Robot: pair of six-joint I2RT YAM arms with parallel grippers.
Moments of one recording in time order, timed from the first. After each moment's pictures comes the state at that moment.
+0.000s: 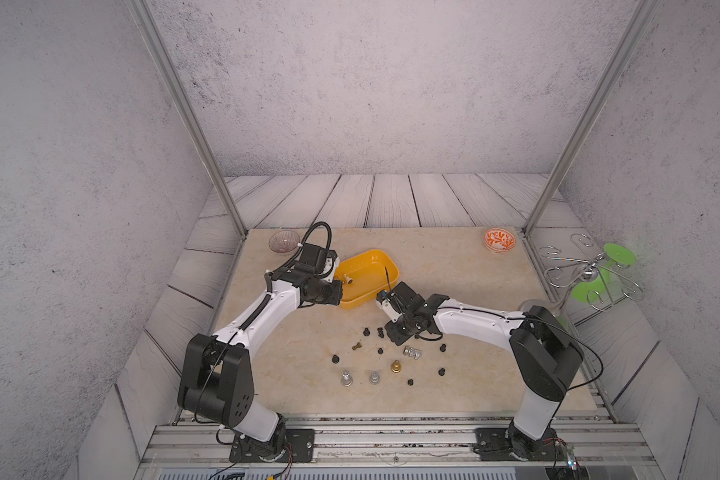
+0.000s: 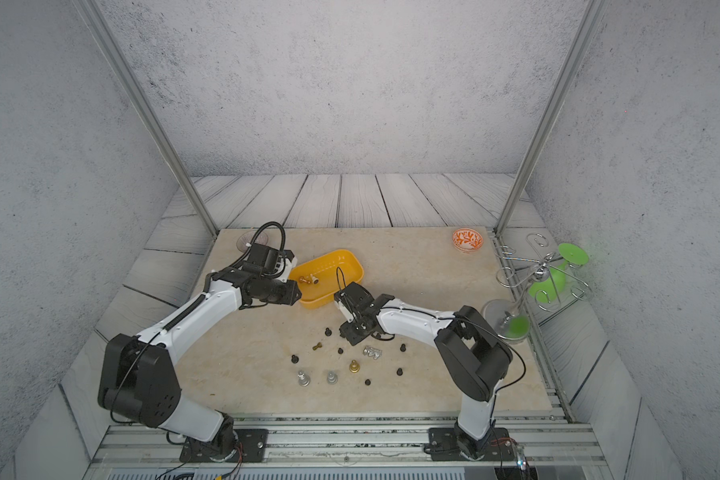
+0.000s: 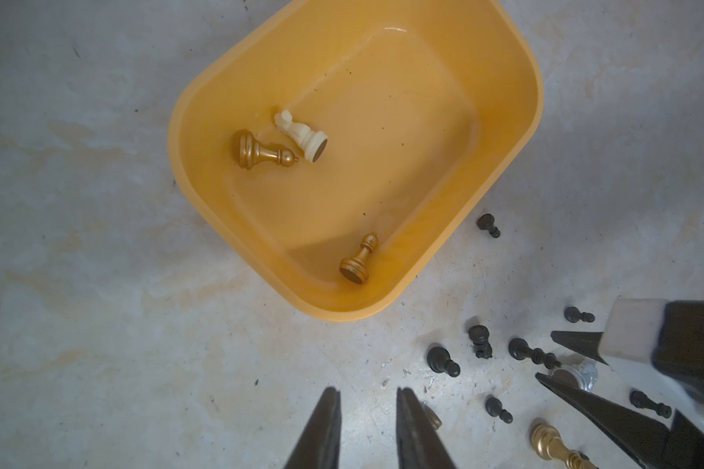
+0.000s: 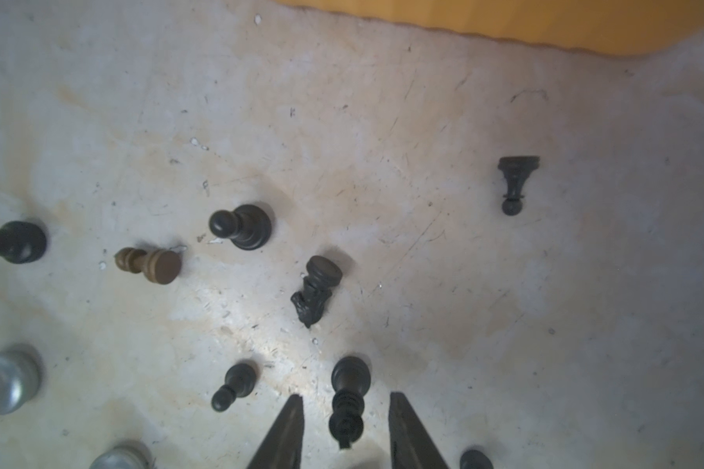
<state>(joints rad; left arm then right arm) -0.34 1.52 1.17 -0.66 0.20 -0.14 0.83 1.79 1.17 -0.52 -0.03 0.13</state>
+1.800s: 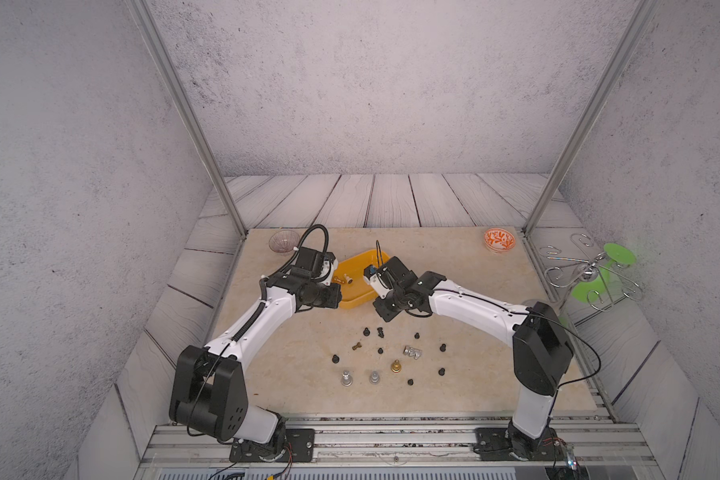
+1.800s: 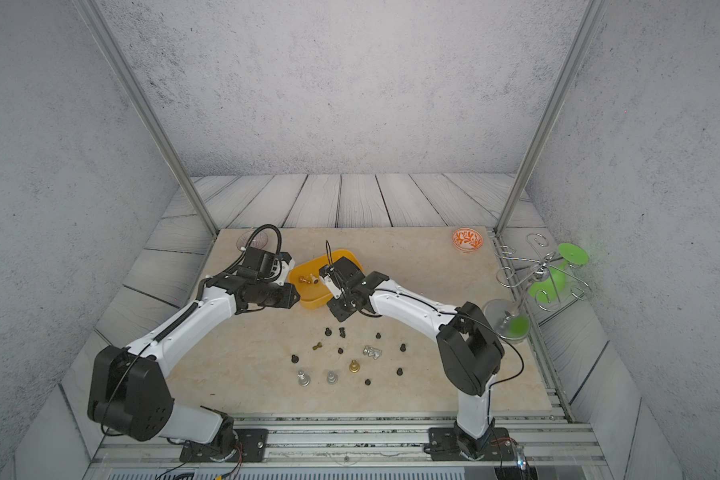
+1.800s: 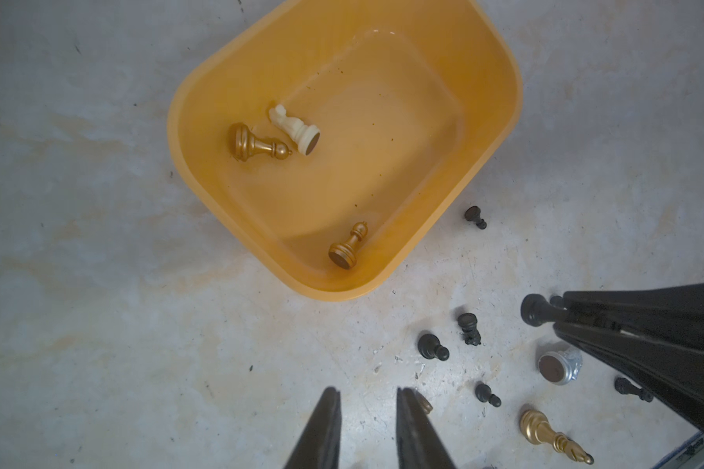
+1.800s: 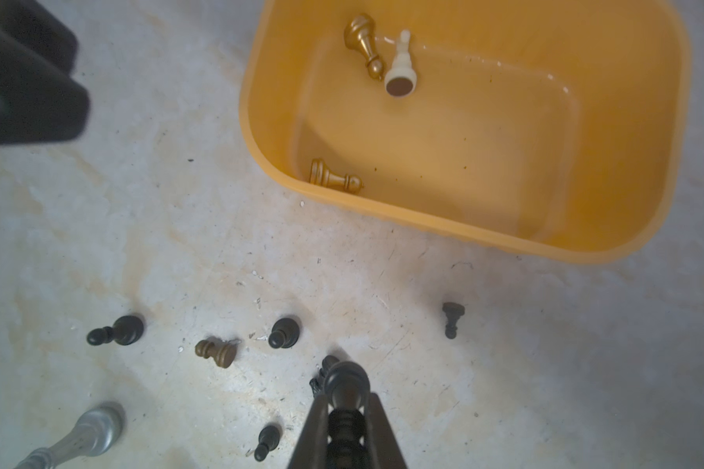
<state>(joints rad) -0.34 1.45 1.12 -0.65 0.21 -0.15 0.82 1.83 1.50 -0.65 -0.01 0.02</state>
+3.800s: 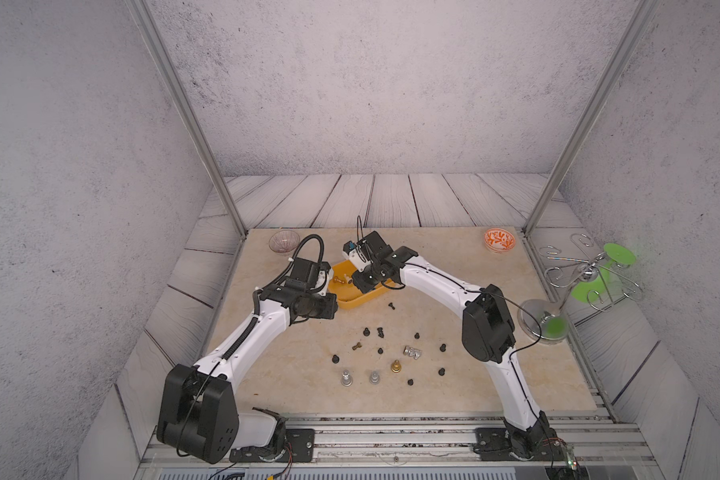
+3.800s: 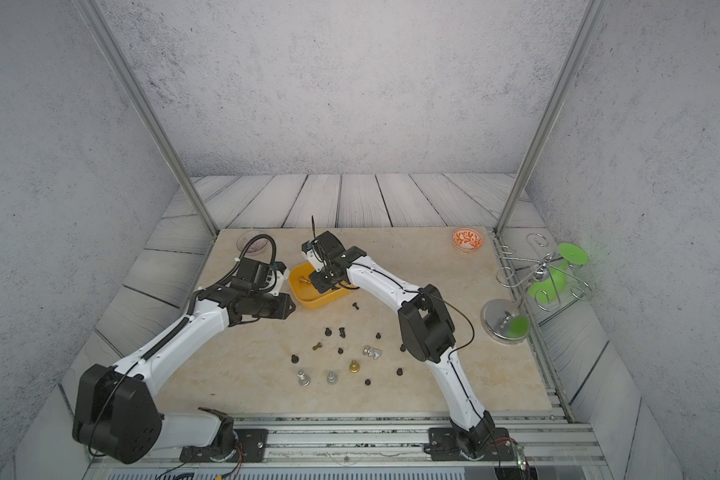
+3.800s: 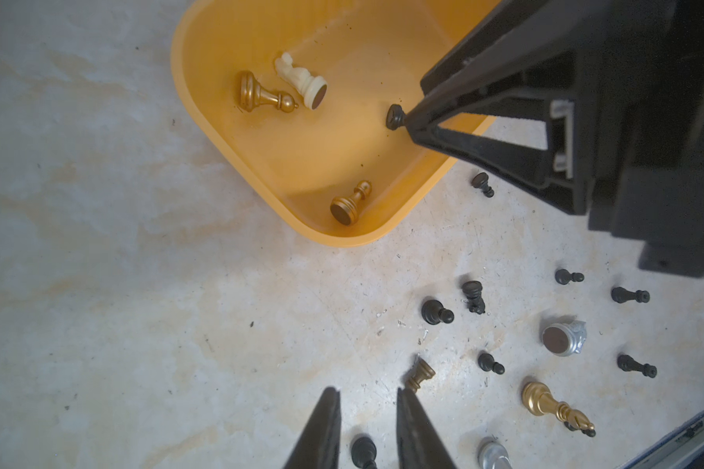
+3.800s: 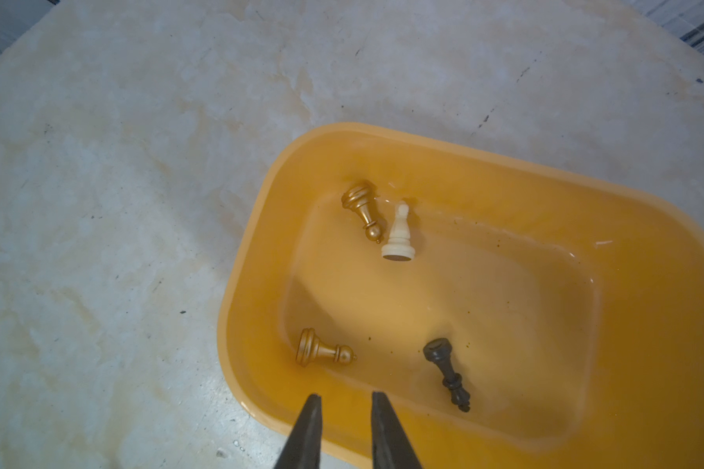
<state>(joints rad) -0.34 1.35 1.01 -0.66 0.21 -0.17 0.76 2.25 2.04 -0.72 -0.13 -0.02</state>
